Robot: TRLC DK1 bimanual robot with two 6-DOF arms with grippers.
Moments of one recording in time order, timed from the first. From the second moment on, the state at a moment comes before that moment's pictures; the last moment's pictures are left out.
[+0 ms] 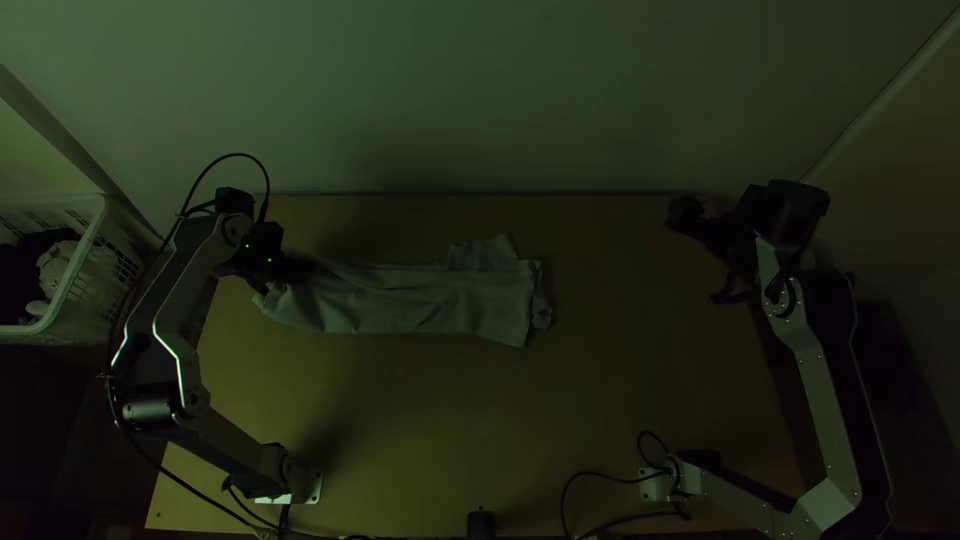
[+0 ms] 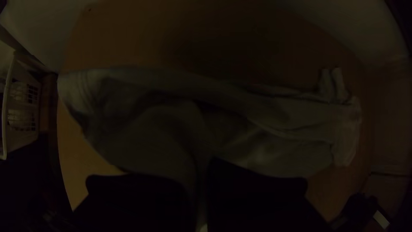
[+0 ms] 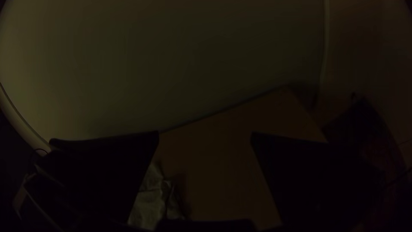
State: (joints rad) left arm 0.15 1.68 1.49 -1.00 0.13 0.17; right arm 0.09 1.20 1.39 -0.65 0.00 0.42
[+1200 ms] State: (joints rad) left arm -0.57 1.97 2.21 -1.27 -0.09 -0.18; right arm 0.09 1.18 1.34 -0.63 0.00 0.42
